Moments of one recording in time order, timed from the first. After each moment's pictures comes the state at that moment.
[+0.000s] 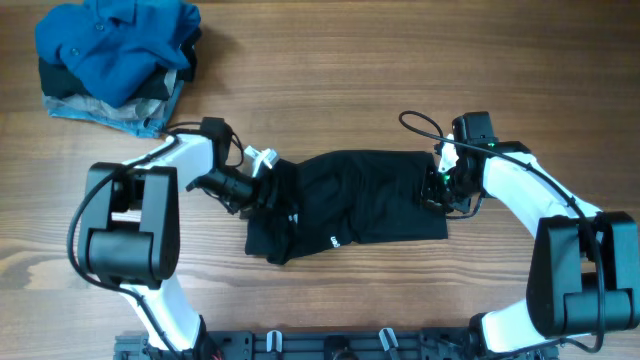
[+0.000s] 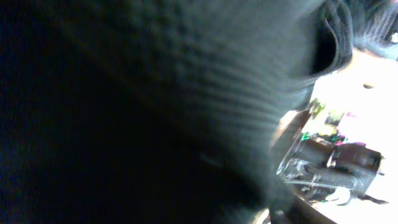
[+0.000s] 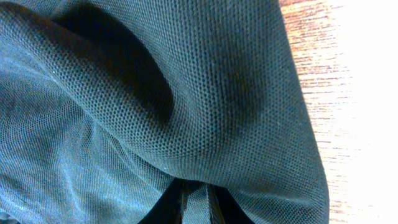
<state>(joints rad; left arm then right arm) -0.11 1.97 1.03 -0.87 0.81 0.09 0.07 1.69 0.89 -0.69 -0.34 0.33</state>
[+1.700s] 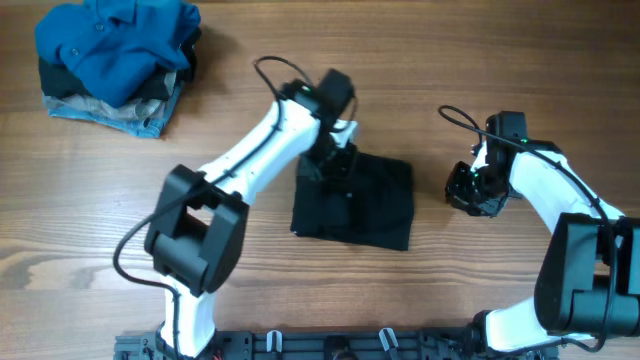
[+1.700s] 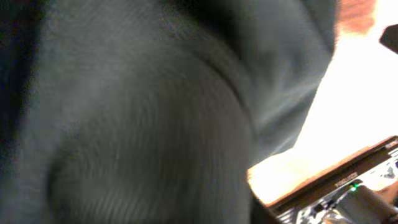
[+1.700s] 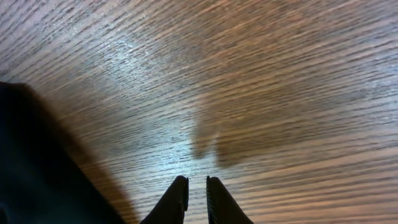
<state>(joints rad) -0.61 2.05 1.62 -1.12 0.39 -0.34 -0.09 1.69 0.91 -0.77 -0.22 0.39</state>
